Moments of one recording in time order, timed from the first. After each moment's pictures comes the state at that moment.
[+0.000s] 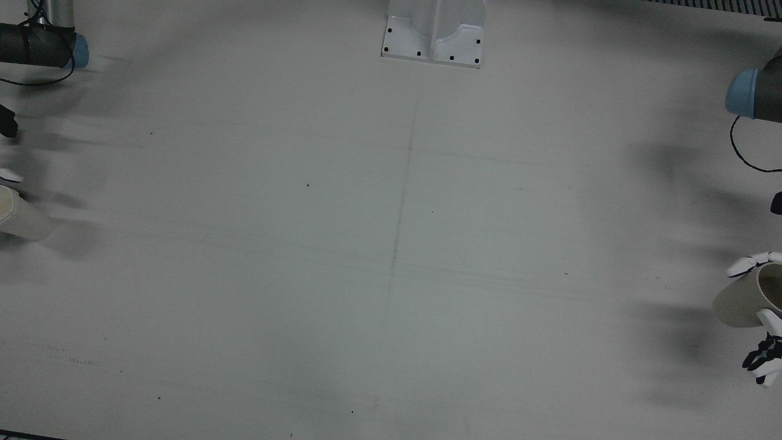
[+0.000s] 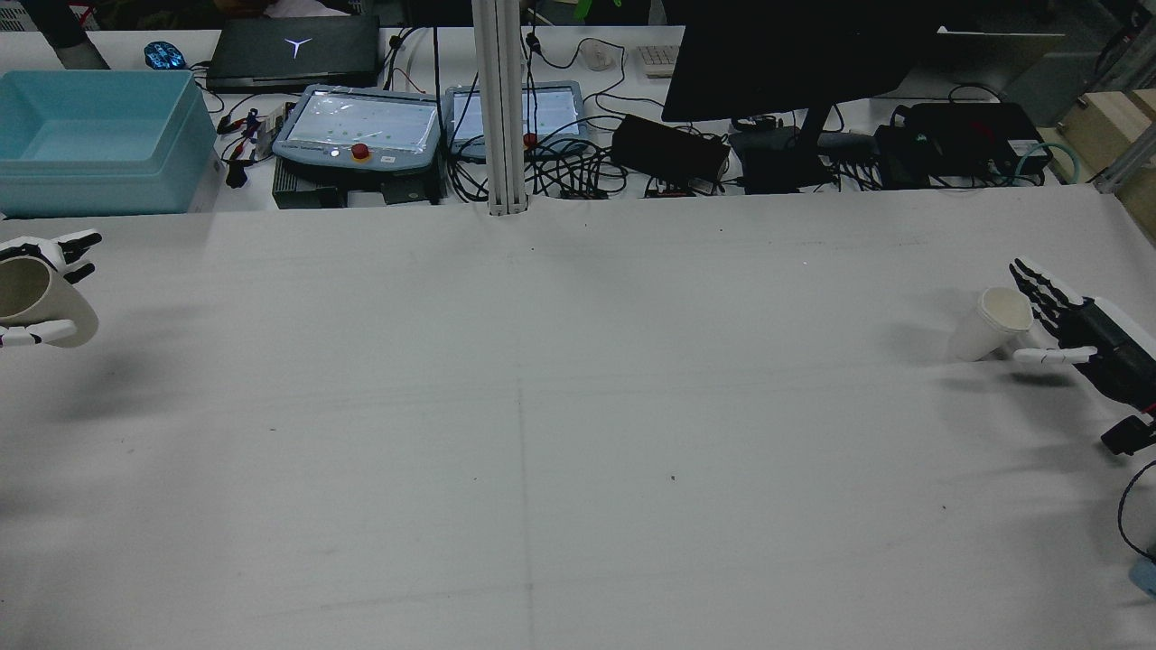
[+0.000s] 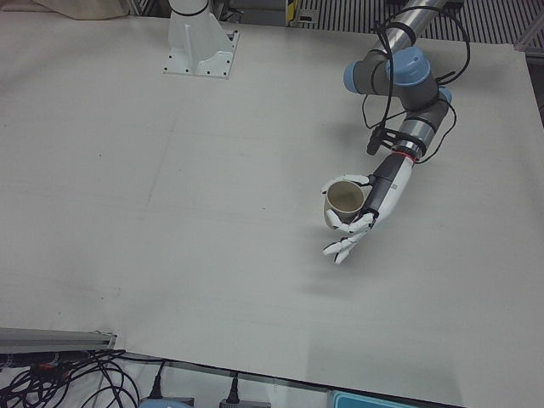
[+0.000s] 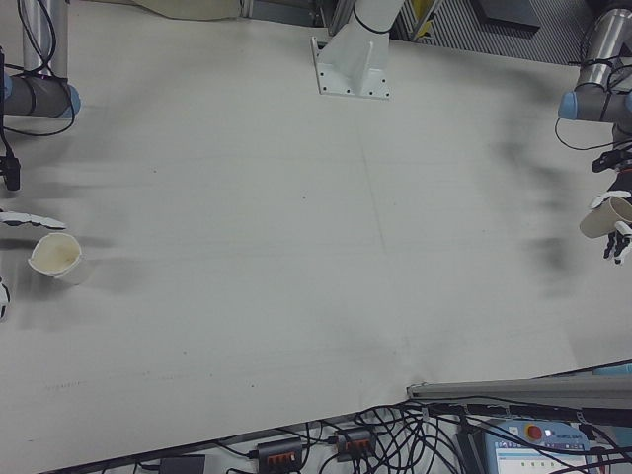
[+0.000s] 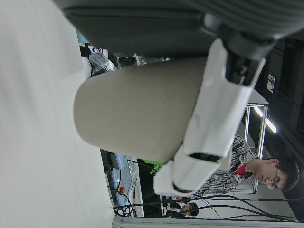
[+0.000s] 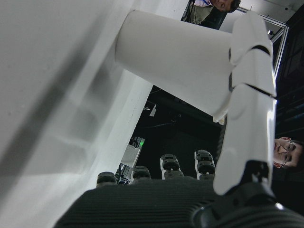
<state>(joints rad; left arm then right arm) -0.99 -1.55 -1.74 -0.03 1.36 0.13 1.06 -1.50 0.86 -2.32 -1.26 -0.42</state>
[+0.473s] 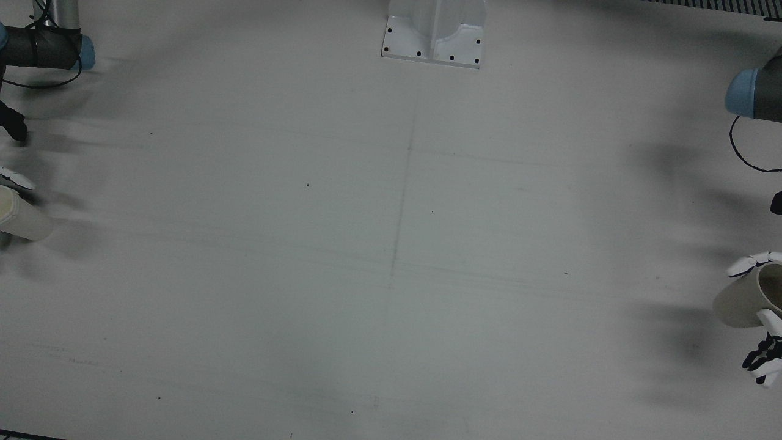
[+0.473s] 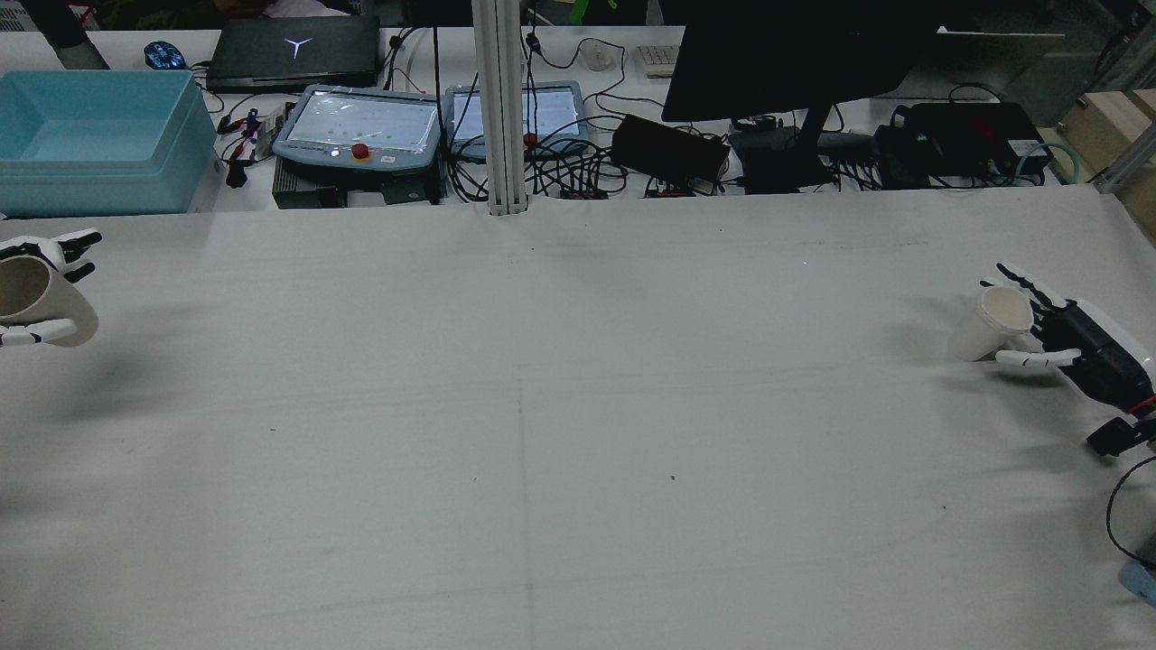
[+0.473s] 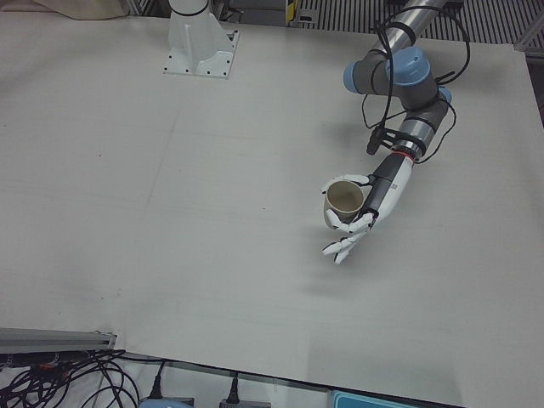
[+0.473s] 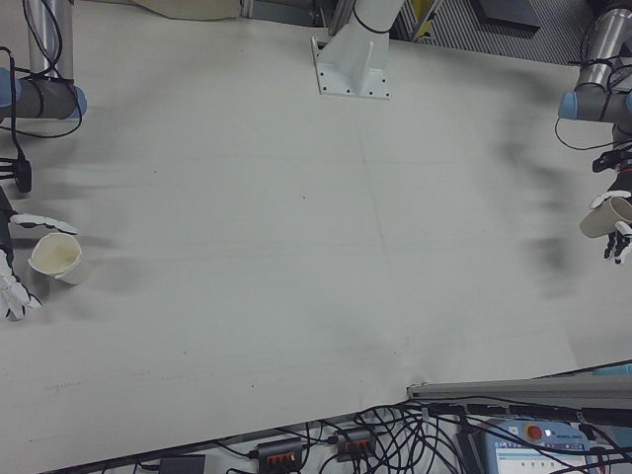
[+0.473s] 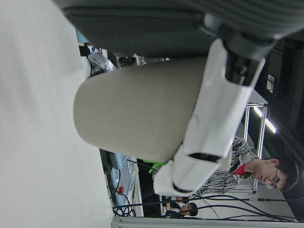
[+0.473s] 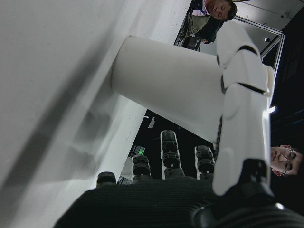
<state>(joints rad) -0.99 -1.56 -1.74 -0.03 1.36 0.13 1.03 -1.50 0.87 -2.32 -1.26 -0.42</state>
